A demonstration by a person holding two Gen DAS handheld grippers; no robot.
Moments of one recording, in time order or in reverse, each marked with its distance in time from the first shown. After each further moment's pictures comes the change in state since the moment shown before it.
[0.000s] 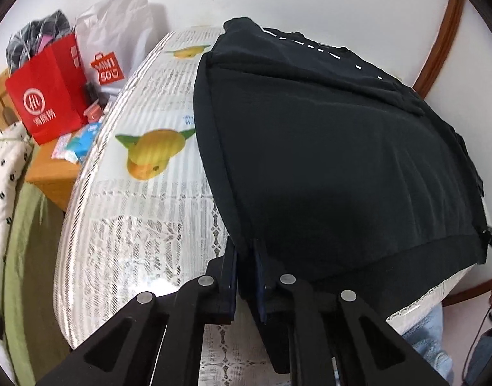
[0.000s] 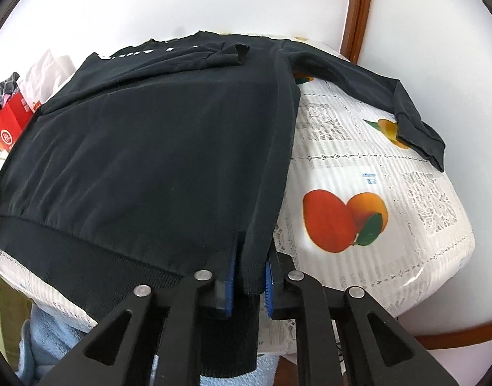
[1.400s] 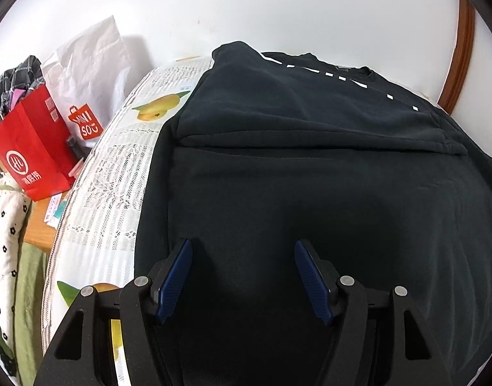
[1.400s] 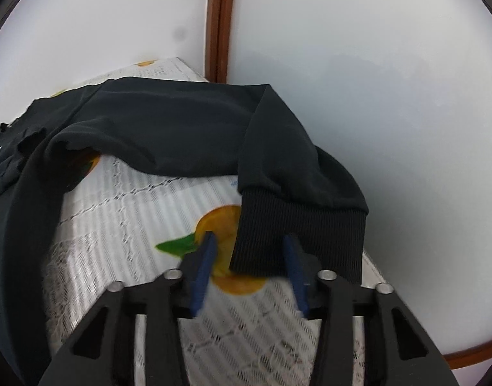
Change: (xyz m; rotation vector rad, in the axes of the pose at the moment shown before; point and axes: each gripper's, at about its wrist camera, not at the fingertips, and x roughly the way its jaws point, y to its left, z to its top) left arm 0.083 -0.029 0.113 0.044 -0.106 0.107; right arm 0.094 -0.170 0.111 0.305 -0.050 -0.358
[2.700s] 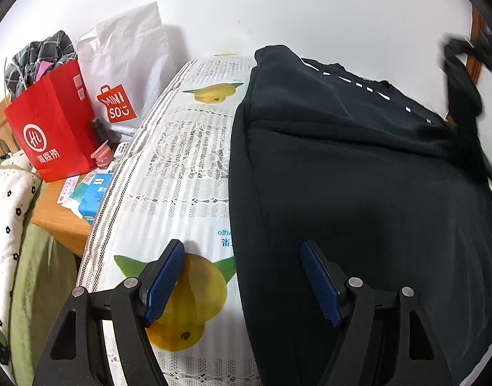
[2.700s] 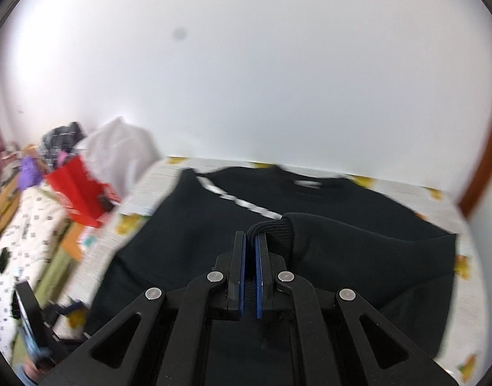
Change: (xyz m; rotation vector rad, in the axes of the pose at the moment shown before) left arm -0.014 0.065 -0.020 -0.062 -0.013 0.003; right arm -0.235 0.386 0.072 -0.446 -0.180 0.733
